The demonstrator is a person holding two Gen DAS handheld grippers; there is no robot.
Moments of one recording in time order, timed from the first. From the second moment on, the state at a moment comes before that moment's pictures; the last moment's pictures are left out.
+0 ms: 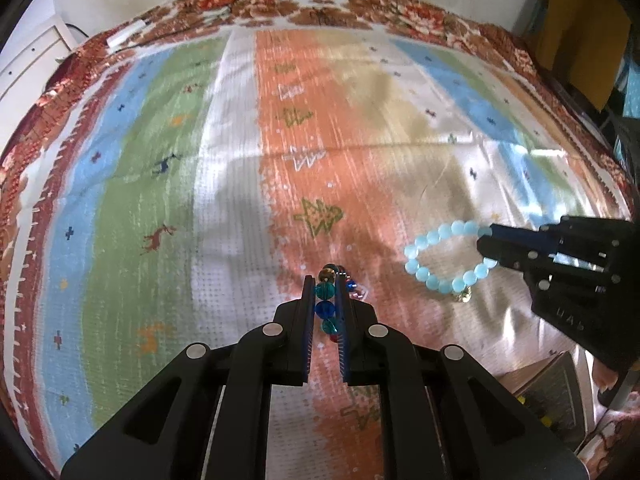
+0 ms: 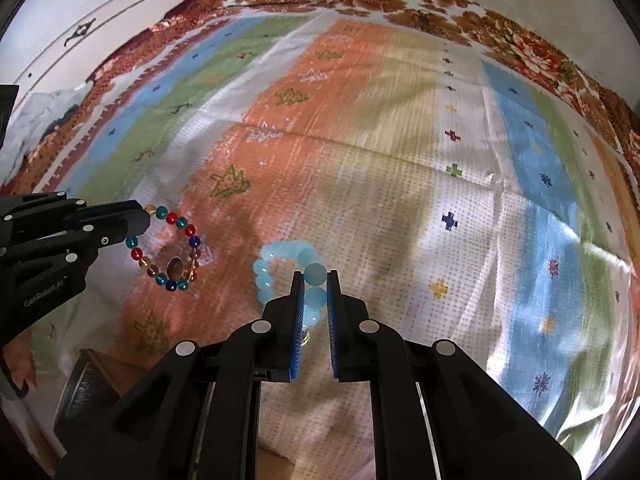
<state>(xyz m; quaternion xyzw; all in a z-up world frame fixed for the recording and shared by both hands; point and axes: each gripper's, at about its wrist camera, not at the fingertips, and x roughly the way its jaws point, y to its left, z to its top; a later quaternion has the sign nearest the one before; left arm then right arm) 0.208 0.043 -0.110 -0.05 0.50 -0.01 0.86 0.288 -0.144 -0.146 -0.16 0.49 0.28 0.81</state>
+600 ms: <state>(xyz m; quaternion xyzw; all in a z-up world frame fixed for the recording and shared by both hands) 0.195 0.040 -0.090 -0.07 0.45 -0.01 0.89 0.270 -0.155 -0.121 -0.13 0.46 0.28 0.83</state>
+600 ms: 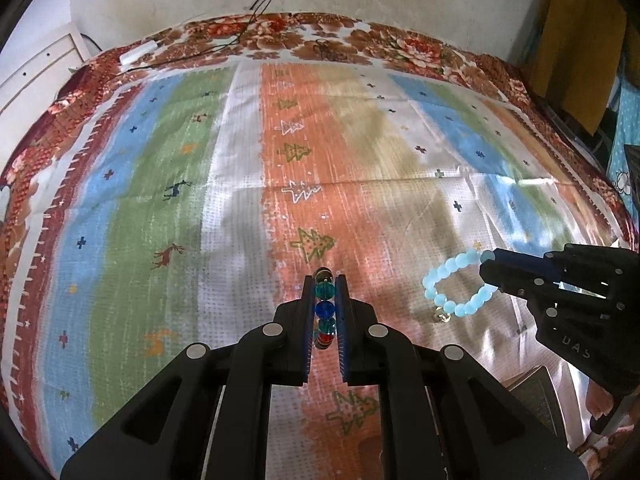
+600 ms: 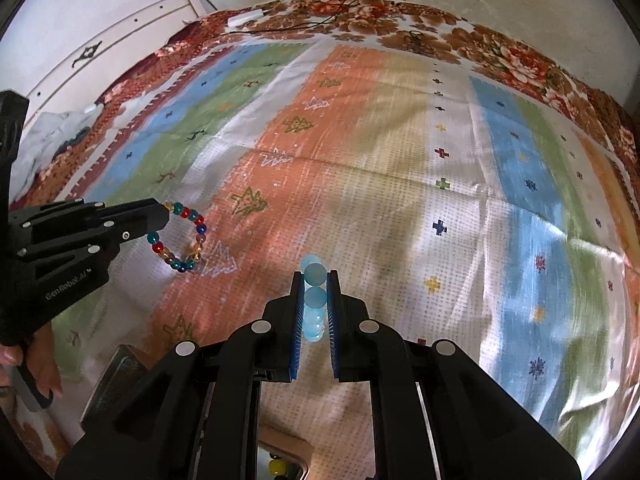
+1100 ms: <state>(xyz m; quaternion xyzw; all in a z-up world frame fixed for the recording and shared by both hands) 0.181 0.035 -0.073 -0.07 0.41 0.00 0.91 0.253 -0.169 -0.100 -0.10 0.44 0.27 0.85</state>
